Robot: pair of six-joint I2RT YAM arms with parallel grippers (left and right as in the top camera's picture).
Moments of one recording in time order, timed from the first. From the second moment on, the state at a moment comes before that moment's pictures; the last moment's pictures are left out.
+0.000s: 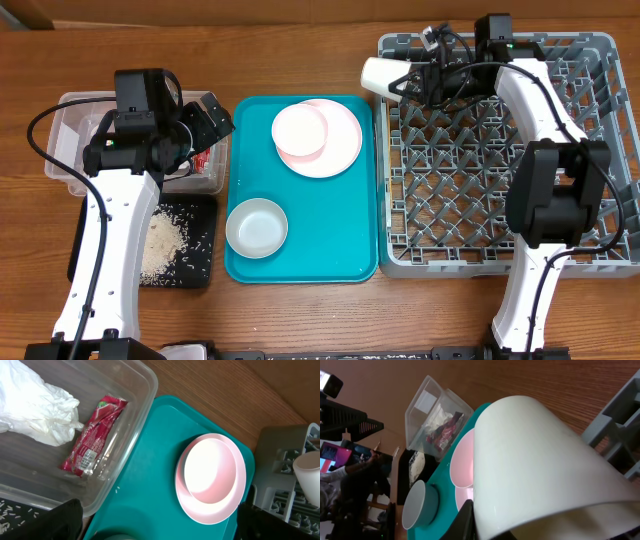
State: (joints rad) left arm 0.04 1.47 1.31 -0.79 0.17 -0.57; right arm -0.01 2.30 1.94 -0.93 -1.14 -0.39
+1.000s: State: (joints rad) left arm 0.04 1.47 1.31 -0.79 0.17 -0.57; right arm -0.05 2.30 1.94 -0.85 -1.34 -0.41
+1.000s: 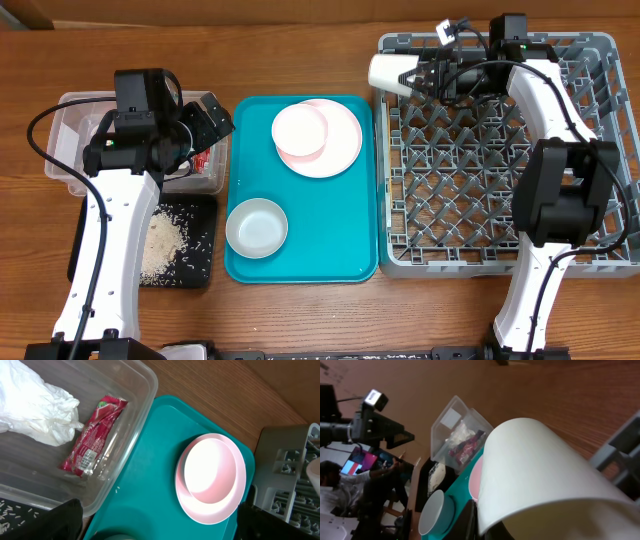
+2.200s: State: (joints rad) left arm 0.04 1.47 1.31 -0.79 0.17 -0.57; right arm -0.01 2.36 1.94 -0.78 -1.34 -0.41
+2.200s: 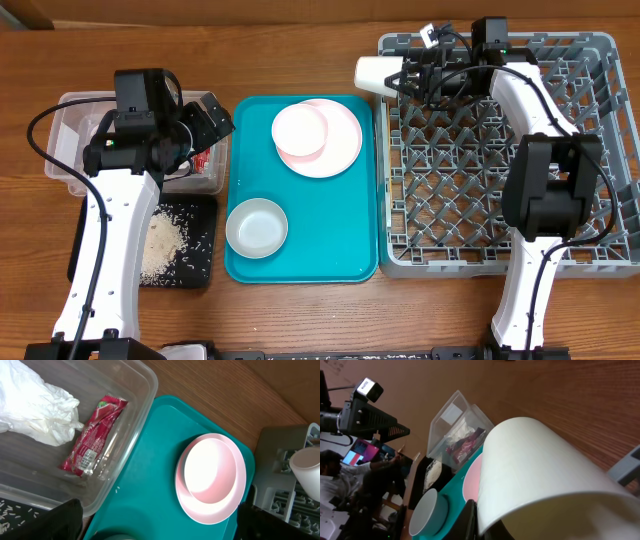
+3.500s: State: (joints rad) left arm 0.04 1.47 1.31 -0.79 0.17 -0.57; right arm -0.03 2.35 1.95 -0.91 -1.23 -0.50
